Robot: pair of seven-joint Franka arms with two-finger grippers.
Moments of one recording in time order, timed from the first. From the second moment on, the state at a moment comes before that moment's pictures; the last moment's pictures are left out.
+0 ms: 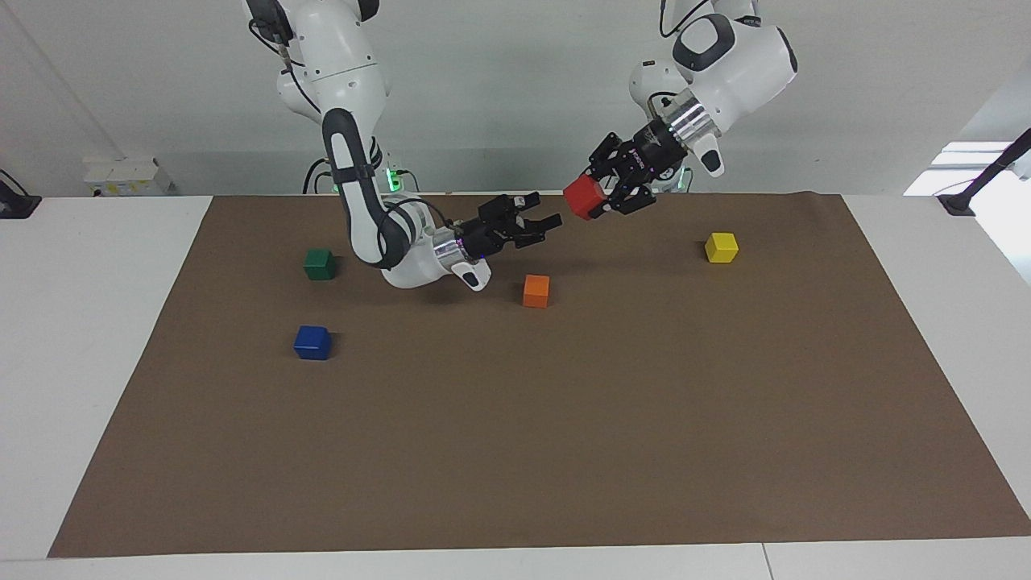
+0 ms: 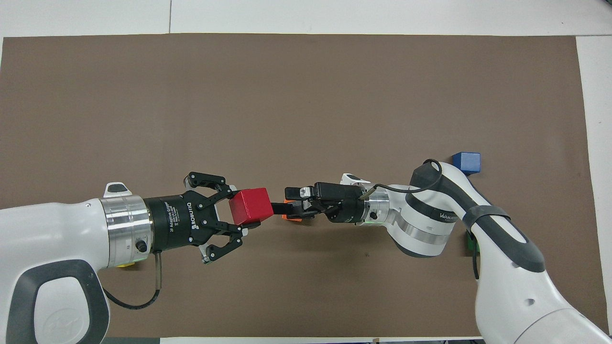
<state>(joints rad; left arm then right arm) -0.19 -0.39 -0.20 -2.31 -1.01 2.16 -1.76 0.29 0.29 0.13 -2.24 2.16 1.48 -0.78</state>
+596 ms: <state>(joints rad) -0.22 -0.41 -0.20 -2.35 -1.02 2.22 -1.76 0.30 0.29 0.15 -2.24 2.16 1.48 -0.78</state>
